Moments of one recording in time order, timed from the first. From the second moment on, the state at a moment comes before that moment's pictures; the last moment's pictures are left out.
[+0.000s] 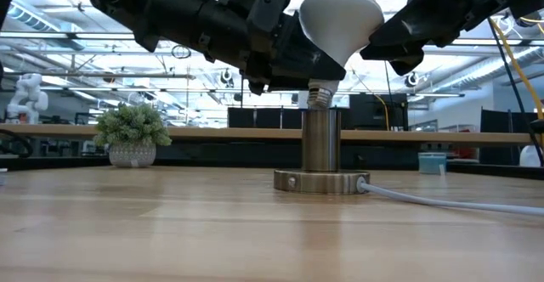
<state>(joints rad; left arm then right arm) -0.21 1.87 0.92 0.62 -0.24 -0.12 0.28 1.19 0.55 0.21 0.15 0.25</state>
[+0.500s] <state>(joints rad) -0.21 1.87 0.92 0.56 -0.22 -0.13 0.28 1.19 0.55 0.25 0.15 0.27</state>
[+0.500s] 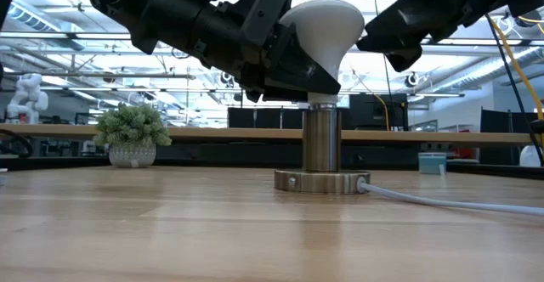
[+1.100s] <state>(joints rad) -0.21 1.87 0.92 0.55 -0.22 -0.13 0.30 1.19 0.55 0.21 0.15 0.28</state>
